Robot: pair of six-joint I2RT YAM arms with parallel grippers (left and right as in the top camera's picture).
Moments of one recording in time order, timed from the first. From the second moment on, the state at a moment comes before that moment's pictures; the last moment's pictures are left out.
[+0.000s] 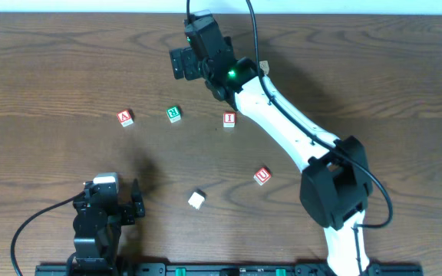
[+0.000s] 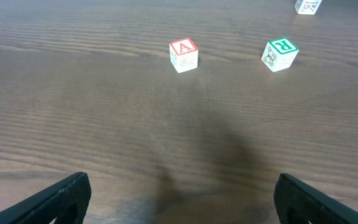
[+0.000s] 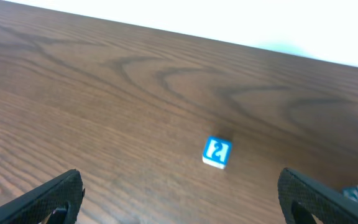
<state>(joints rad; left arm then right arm) -0.03 0.01 0.16 -0.66 -0.09 -0.04 0.63 2.16 1.90 -0.41 0.15 0.29</state>
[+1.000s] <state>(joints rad) -0.03 0.01 0.16 -0.66 -0.09 -0.04 0.56 2.55 2.19 -0.54 0.10 0.33</state>
